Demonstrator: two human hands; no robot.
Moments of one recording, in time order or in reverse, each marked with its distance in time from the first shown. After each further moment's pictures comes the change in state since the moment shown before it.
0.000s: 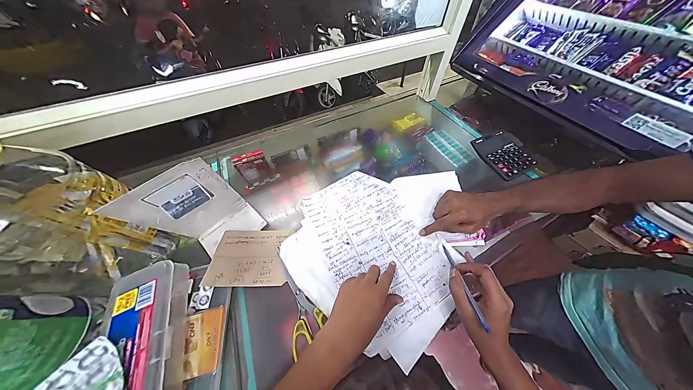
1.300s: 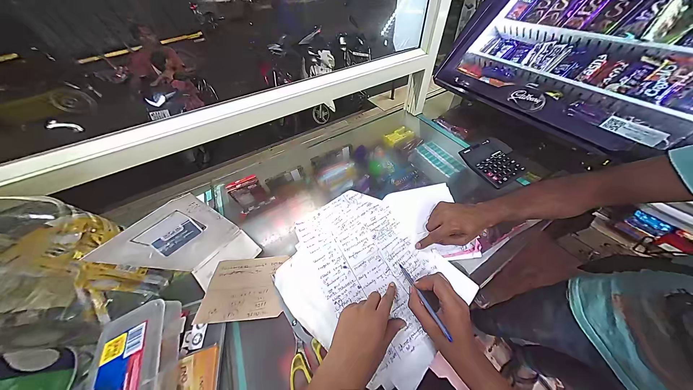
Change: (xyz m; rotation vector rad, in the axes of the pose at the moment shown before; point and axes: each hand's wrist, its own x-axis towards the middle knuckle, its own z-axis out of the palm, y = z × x) left_hand 0.001 -0.003 0.015 0.051 0.189 0.090; right_hand 0.000 -0.022 0.042 0.165 -0.118 -0.033
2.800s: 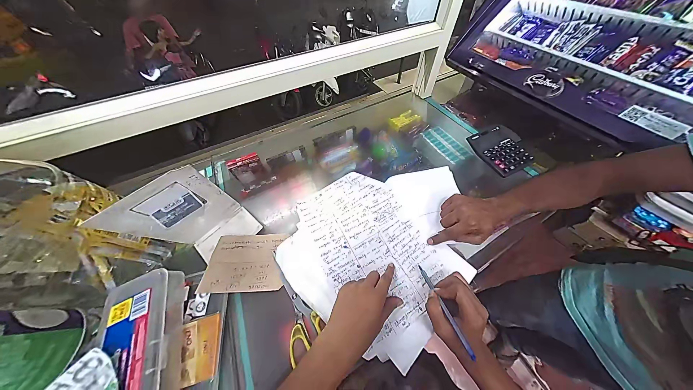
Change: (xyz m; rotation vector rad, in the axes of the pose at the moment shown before) left_hand 0.000 -0.001 0.000 -0.001 -0.029 -0.001; right_hand -0.023 0.017 -0.018 0.015 0.118 -0.168
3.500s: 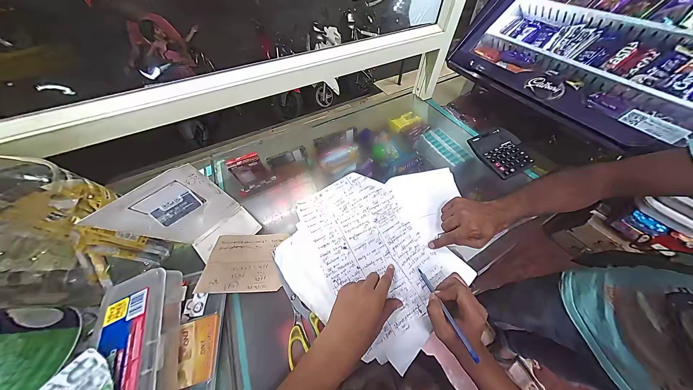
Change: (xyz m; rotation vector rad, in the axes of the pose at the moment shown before) left_hand 0.002 0.003 -0.005 -0.022 -0.065 -0.037; right_hand -0.001 0.004 0.002 0.074 0.009 0.007
